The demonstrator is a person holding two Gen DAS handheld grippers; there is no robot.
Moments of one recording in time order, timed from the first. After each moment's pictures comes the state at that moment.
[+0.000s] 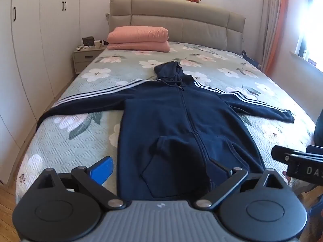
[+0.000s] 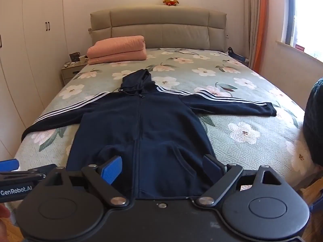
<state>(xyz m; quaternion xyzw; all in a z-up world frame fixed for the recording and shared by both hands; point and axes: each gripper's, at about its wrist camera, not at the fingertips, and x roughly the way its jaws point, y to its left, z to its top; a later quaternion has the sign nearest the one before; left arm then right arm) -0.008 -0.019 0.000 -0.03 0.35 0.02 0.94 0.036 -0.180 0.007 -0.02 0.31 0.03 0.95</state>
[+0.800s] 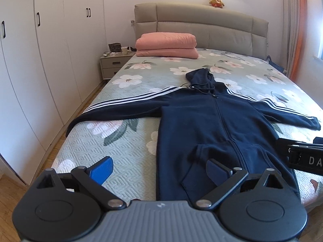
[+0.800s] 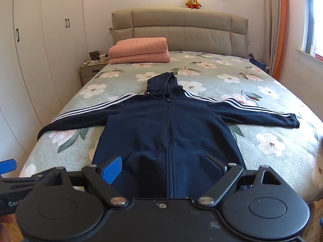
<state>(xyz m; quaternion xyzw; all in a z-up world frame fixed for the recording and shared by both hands) -0.010 0.029 0.010 -0.02 0.34 0.09 0.93 0.060 -0.123 0.011 -0.03 0.31 0.08 0.95</state>
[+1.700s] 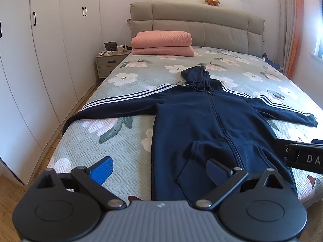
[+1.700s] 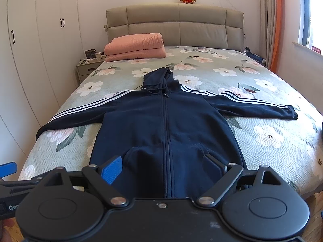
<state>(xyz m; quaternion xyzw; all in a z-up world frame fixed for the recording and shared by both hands) -0.014 0.020 0.005 -0.02 0.35 0.08 0.93 0.061 -0.127 0.009 -0.01 0.32 0.06 0.94</state>
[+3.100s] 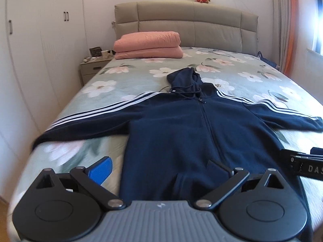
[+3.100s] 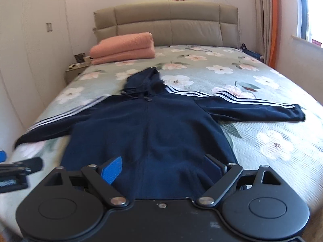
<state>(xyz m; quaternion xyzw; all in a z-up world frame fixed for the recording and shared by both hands) 0.165 -0.025 -0.056 -0.01 0.33 0.06 0.94 0.225 -0.189 -0.077 0.01 0.31 0.04 0.95</state>
